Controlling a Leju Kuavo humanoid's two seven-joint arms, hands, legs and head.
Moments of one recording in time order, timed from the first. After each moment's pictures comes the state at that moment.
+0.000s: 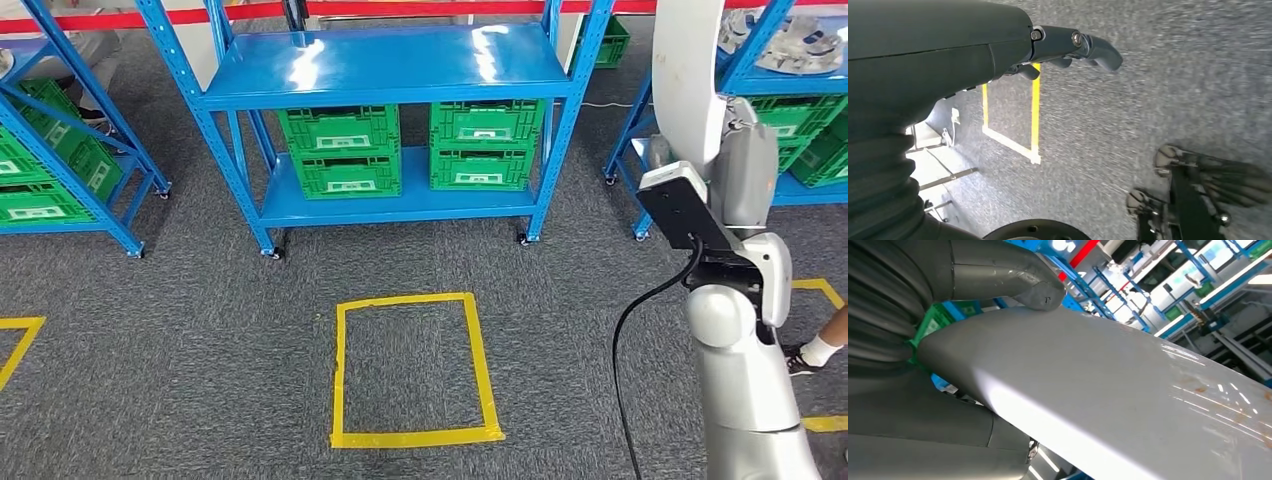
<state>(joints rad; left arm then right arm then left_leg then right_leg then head) -0.08 -0.11 1.03 -0.18 -1.18 0.02 -0.04 -0.32 -0.32 0.11 -1.52 0.51 -0.17 -0.32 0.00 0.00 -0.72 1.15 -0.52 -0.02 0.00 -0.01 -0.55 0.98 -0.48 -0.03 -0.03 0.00</state>
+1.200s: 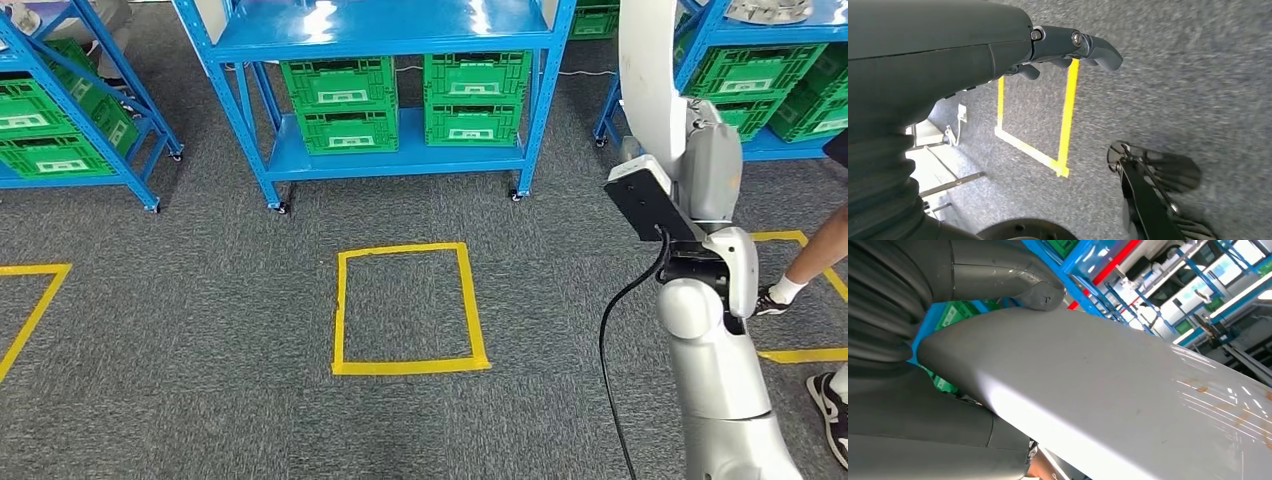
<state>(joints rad) -0.09 -0.10 1.04 -0.18 -1.16 0.02 -0.06 -0.35 -0.28 0.15 -1.47 0.55 -0.18 -0.29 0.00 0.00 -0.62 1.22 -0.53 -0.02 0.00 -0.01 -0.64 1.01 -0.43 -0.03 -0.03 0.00</state>
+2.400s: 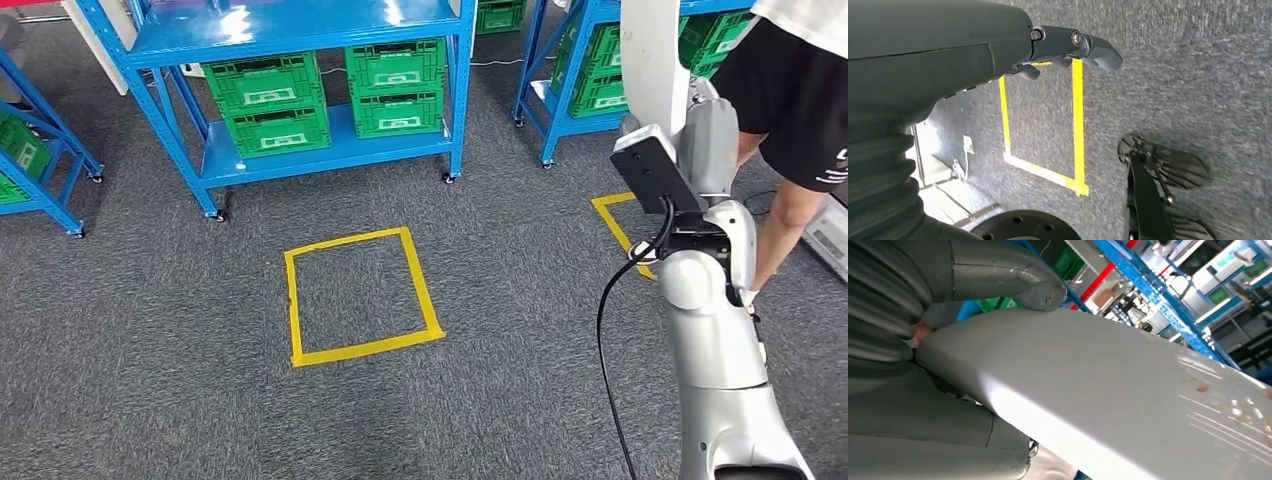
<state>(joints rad) -0.09 -0.10 1.06 -0.17 -1.16 0.02 -0.06 -0.45 -0.28 0.15 -1.37 0.50 -0.15 -0.31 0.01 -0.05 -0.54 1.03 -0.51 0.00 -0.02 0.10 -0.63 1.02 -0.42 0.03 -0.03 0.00</state>
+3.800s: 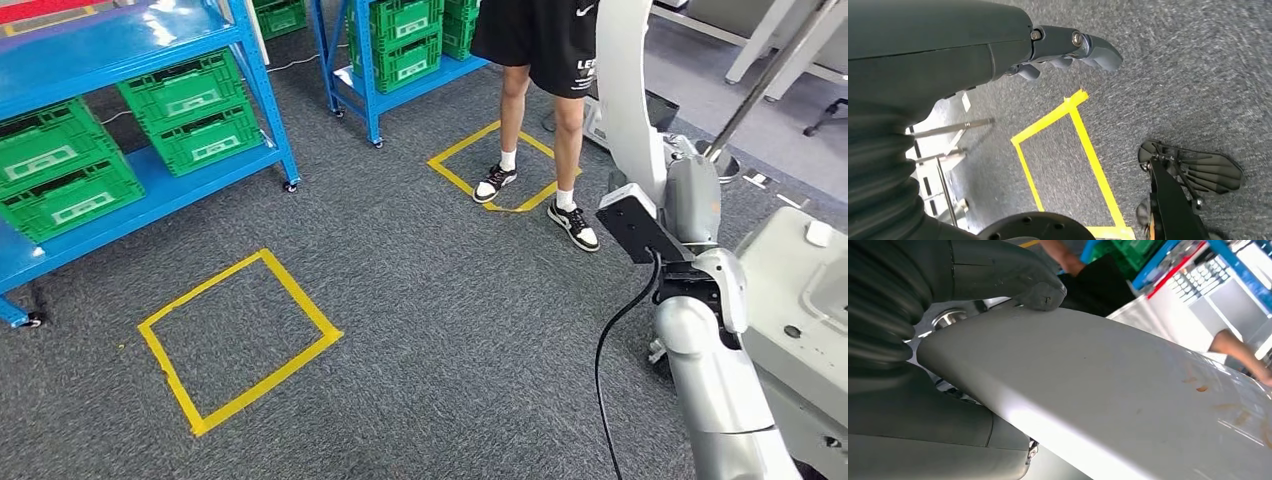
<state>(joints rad) -0.07 -0.12 1.06 -0.17 -1.16 0.02 -0.02 -0.30 -0.31 0.18 -1.40 0.51 -0.17 -0.33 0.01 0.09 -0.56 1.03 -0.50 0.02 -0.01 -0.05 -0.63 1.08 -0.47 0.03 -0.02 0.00</state>
